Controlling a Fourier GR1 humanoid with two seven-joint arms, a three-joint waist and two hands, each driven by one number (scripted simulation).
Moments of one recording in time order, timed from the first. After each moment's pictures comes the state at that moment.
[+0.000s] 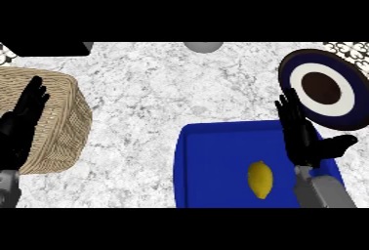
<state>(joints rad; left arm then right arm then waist) -0.09 0.54 -0.07 -1.65 0.17 0.25 0.19 -0.17 -0.26 0.18 -1.33 -0.48 -0.23 -0.22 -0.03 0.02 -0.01</state>
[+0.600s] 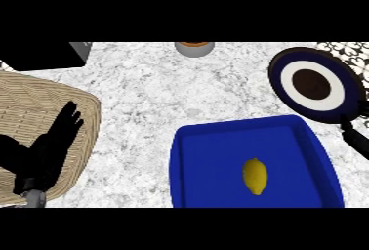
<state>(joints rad) 0.02 0.39 -0.13 -1.72 0.28 0.24 0.30 -0.03 -0.57 -0.03 -1.42 -0.27 -0.47 -0.26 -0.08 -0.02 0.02</state>
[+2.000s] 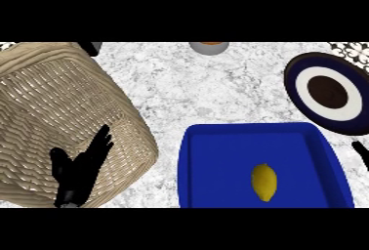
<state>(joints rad) 0.09 0.24 -0.23 -1.60 0.22 0.19 0.25 0.39 -0.89 0.26 -2.10 0.22 -0.44 0.50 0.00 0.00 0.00</state>
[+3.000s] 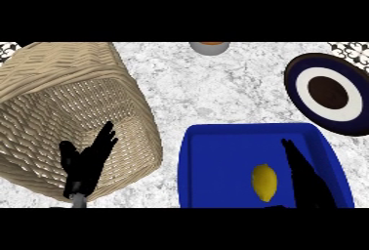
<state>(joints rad) 0.03 0.18 -0.16 -1.46 0.19 0.12 0.19 0.12 -0.47 0.53 -1.93 0.64 -0.25 0.88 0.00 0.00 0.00</state>
